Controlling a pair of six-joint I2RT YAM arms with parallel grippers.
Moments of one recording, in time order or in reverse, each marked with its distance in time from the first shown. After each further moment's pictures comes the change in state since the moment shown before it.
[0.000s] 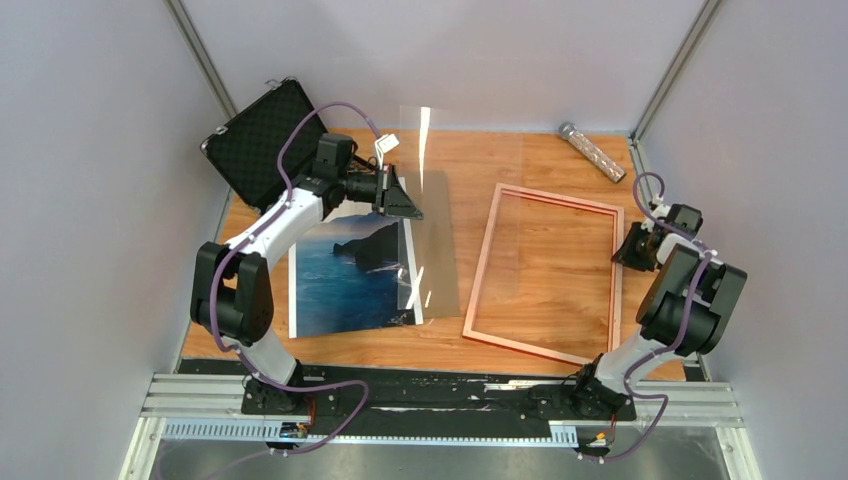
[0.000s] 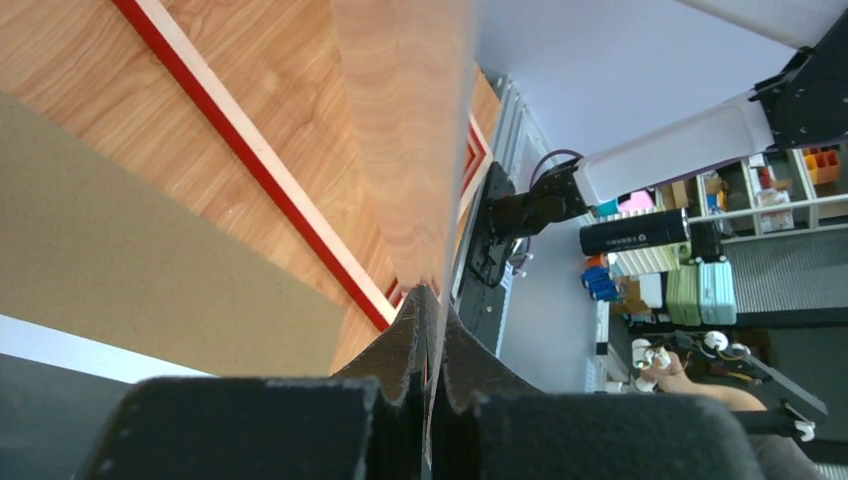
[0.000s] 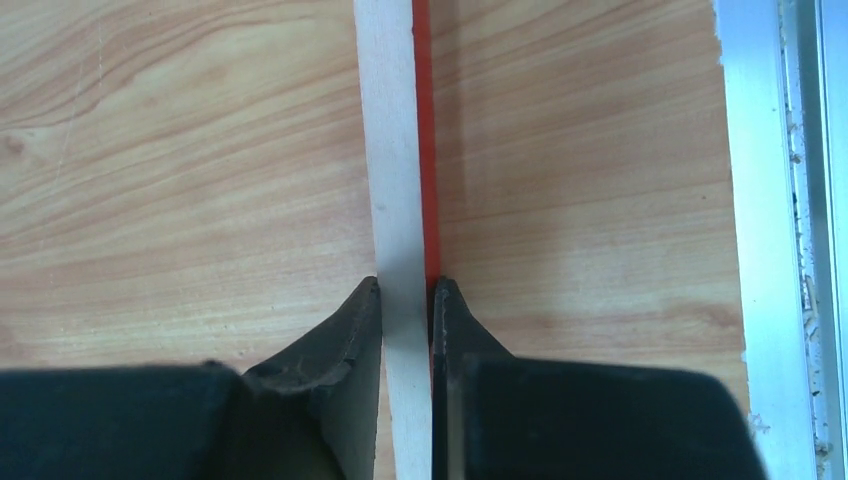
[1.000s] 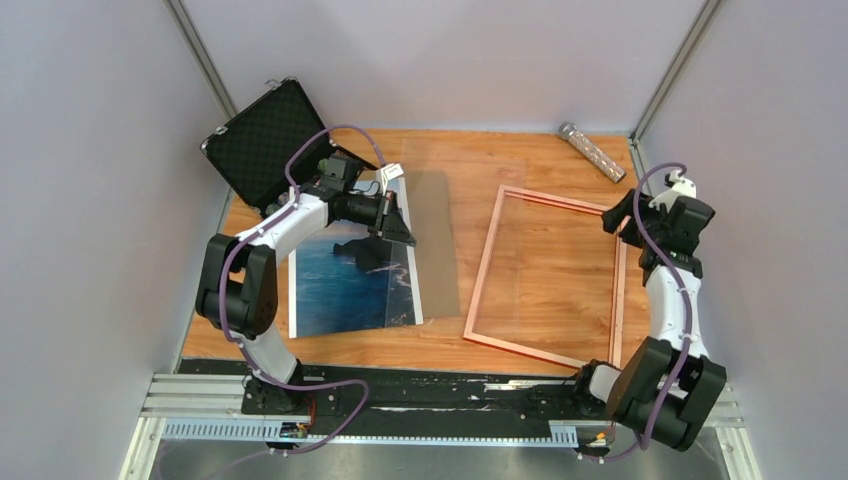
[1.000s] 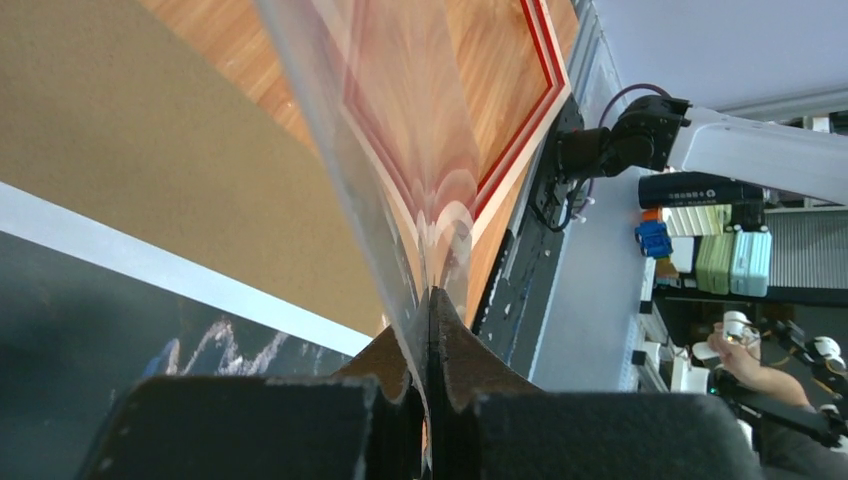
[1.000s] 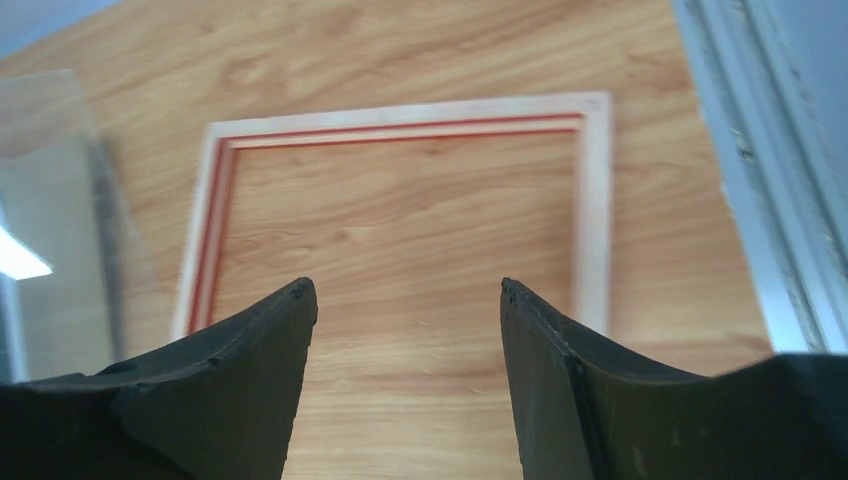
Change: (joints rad) left arm -0.006 0.045 -0.079 -0.164 -0.059 0.251; right arm 0.122 -0.527 -0.123 0.163 -0.088 0.267
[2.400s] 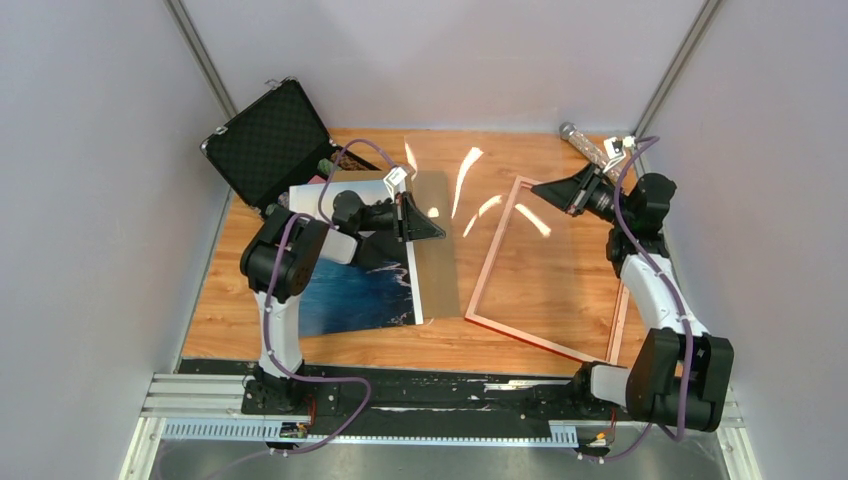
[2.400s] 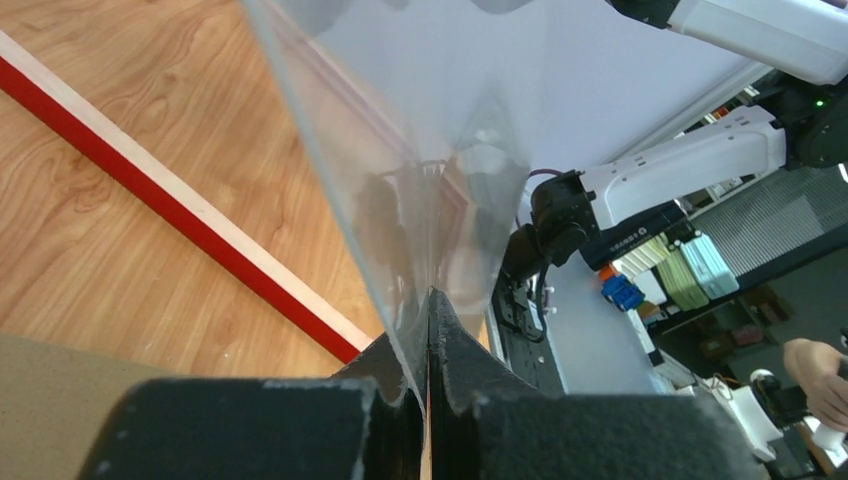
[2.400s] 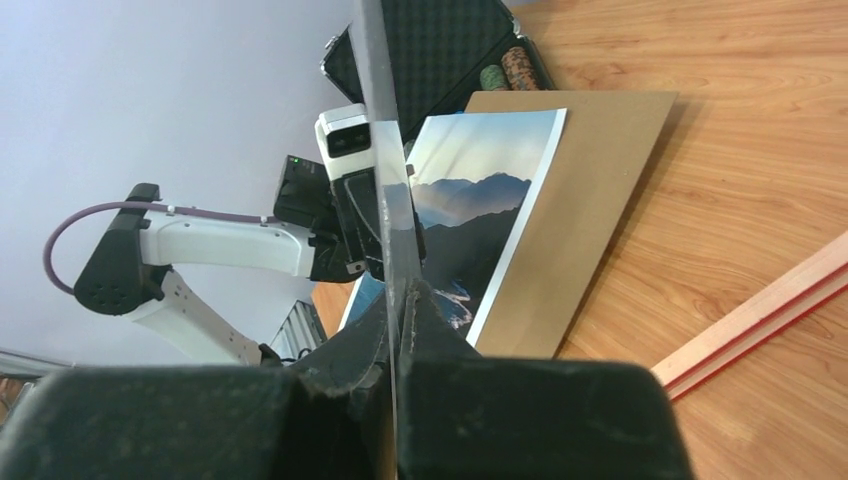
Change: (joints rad) left arm -0.078 0.327 -0.296 1.872 0.104 -0.938; right arm 0.267 0.098 0.017 0.597 -0.624 0.669
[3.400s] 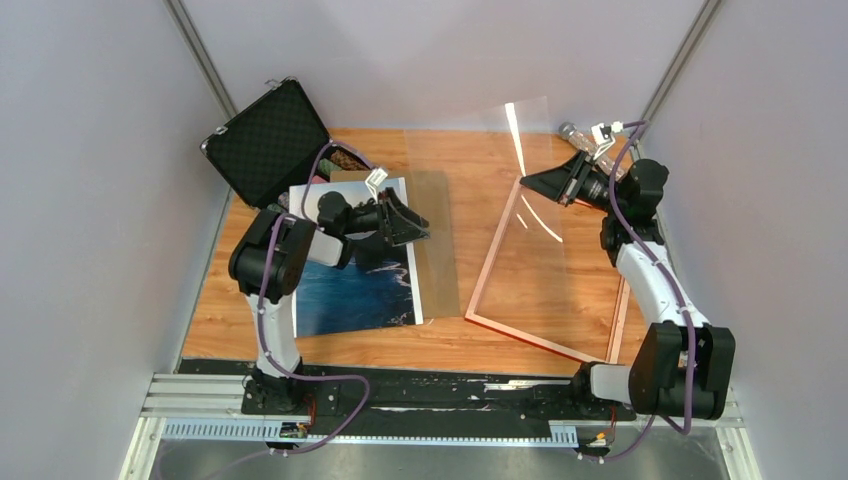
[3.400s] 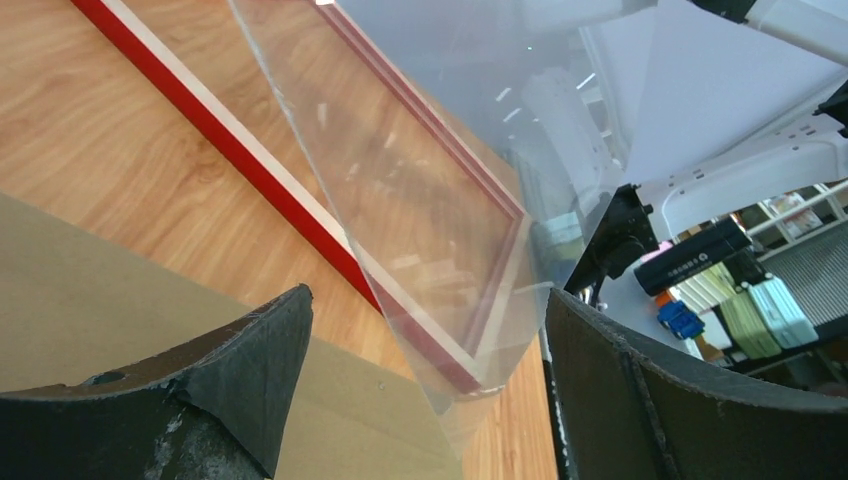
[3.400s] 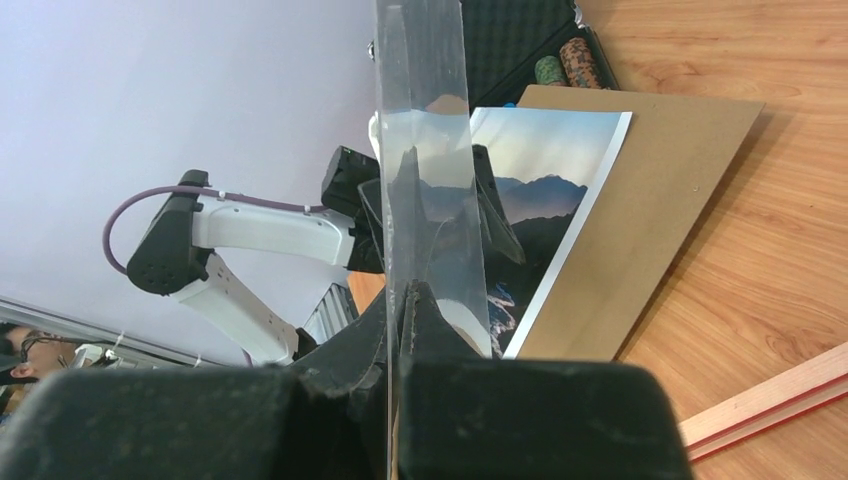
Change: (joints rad) left arm 0.099 -0.051 -0.080 -0.053 -0.027 0.122; right arm 0.071 0.045 0.092 -0.005 -0.021 0.052
